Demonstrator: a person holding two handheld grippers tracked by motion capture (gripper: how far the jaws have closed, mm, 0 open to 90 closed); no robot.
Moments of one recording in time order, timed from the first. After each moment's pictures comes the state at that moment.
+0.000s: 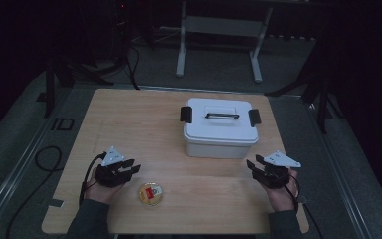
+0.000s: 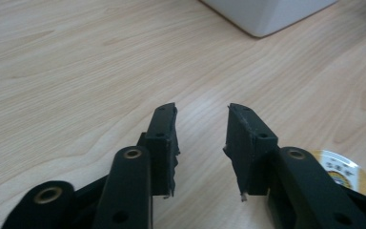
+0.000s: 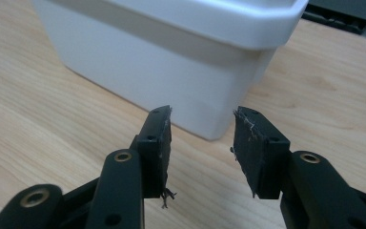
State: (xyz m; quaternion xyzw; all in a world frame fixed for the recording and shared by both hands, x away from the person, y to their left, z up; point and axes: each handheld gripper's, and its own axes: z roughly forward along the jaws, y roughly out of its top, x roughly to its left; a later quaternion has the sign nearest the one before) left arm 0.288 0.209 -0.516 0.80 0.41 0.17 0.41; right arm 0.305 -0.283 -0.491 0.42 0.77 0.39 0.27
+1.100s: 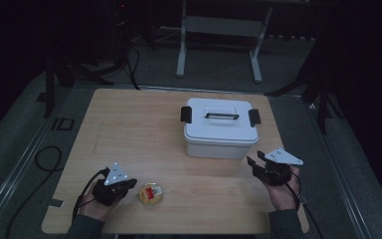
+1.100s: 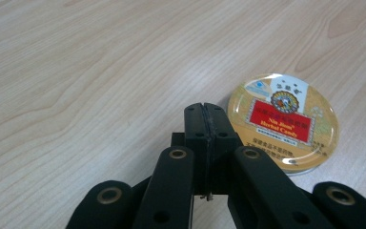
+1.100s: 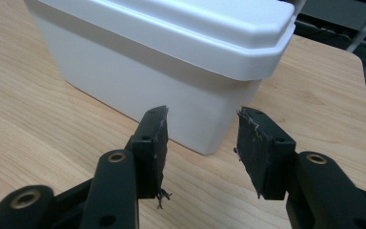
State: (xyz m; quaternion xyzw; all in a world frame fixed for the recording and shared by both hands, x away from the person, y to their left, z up) left arm 0.246 0.201 -0.521 0.84 0.37 0.16 0.35; right arm 0.306 -0.280 -0.477 0.42 0.77 0.40 0.29
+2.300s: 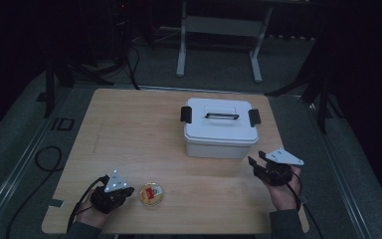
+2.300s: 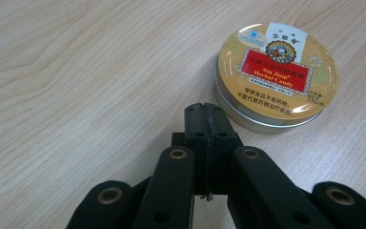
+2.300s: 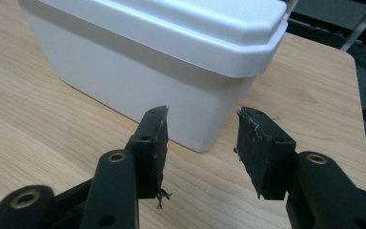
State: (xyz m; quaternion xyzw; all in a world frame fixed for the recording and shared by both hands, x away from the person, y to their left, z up) left arm 0.235 0.204 -0.534 0.86 0.37 0.15 0.32; right arm 0.305 -0.282 -0.477 0.42 0.77 0.39 0.29
